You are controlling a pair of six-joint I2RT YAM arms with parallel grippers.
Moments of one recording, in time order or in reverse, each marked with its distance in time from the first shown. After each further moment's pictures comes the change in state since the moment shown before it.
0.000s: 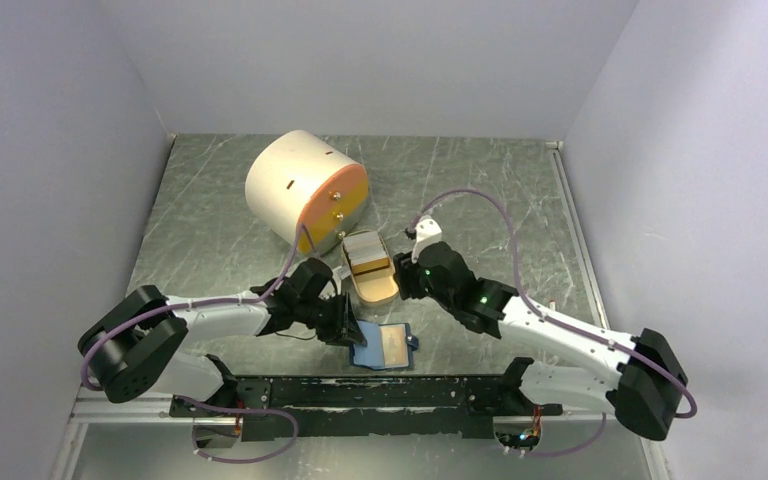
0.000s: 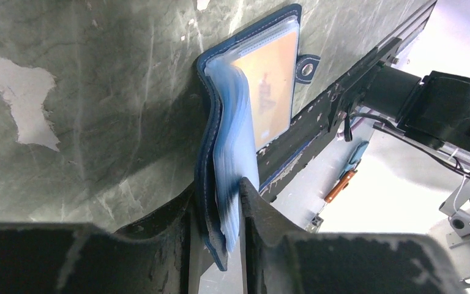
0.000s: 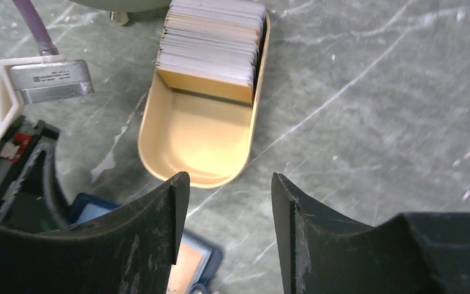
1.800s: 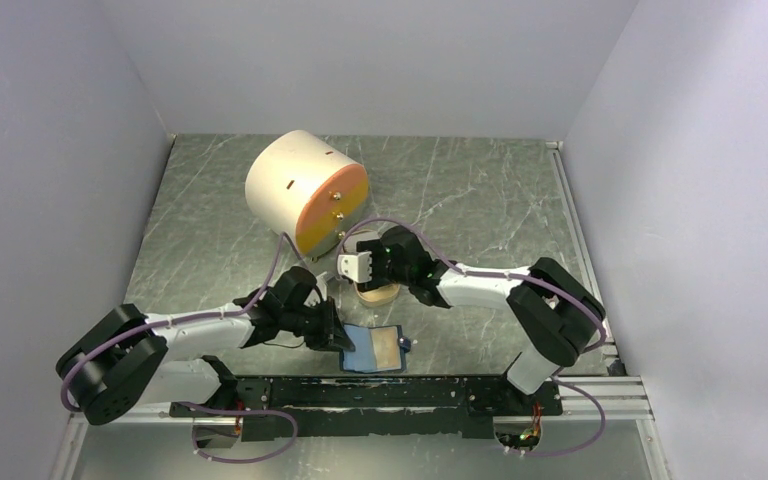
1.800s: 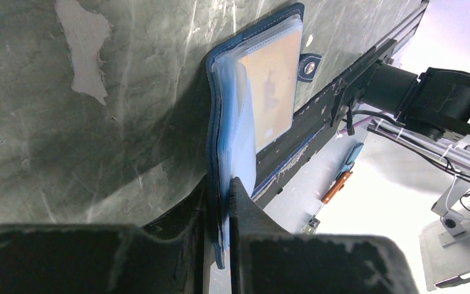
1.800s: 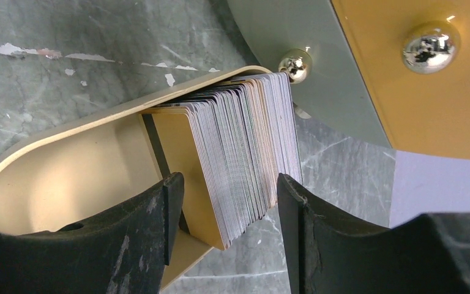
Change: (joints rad) left arm 0.040 -0.129 -0.128 0.029 0.010 -0.021; right arm -0.090 0.561 0.111 0.438 -0.412 -1.297
